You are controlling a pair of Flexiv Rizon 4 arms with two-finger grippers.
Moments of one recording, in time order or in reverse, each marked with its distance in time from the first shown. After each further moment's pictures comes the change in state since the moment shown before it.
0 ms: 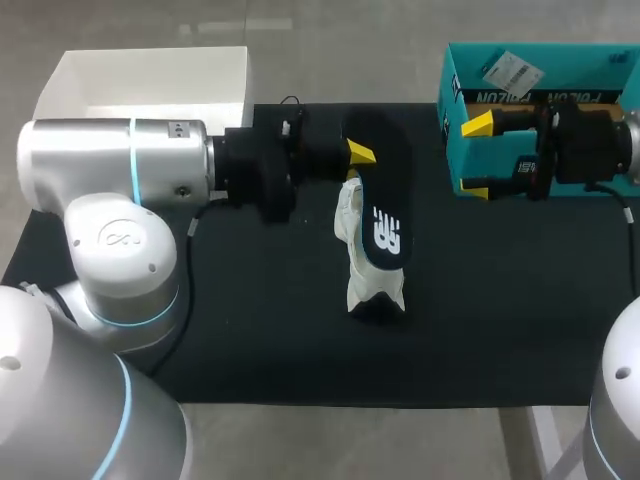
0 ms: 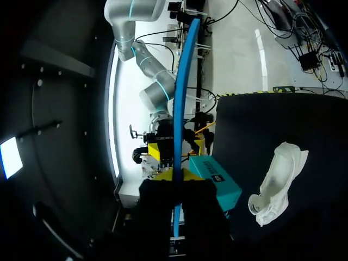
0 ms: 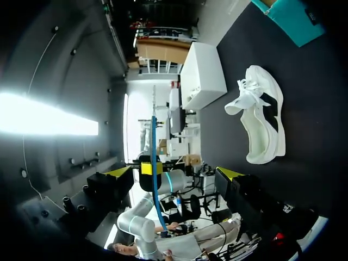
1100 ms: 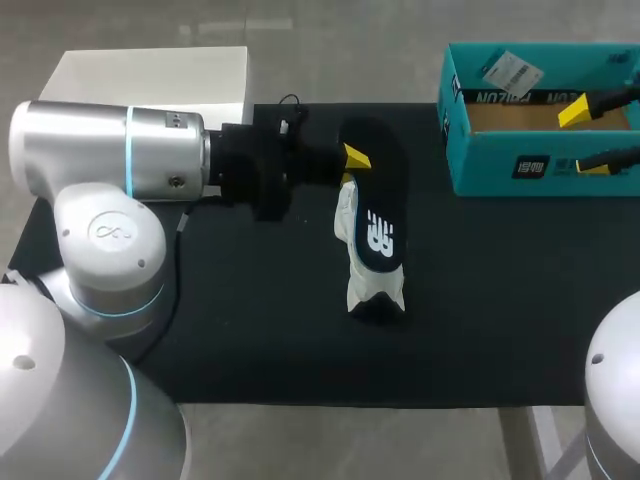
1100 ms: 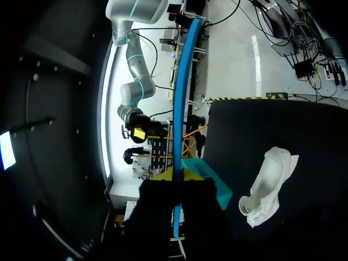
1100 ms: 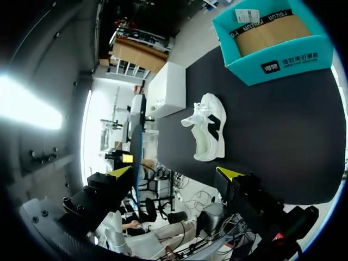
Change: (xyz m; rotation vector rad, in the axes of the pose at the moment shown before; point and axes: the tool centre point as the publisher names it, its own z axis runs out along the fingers) left arm 0.006 -0.002 -0.006 0.015 0.071 -0.036; right arm 0.010 -0.002 -0.130 -0.063 -0.386 -0.120
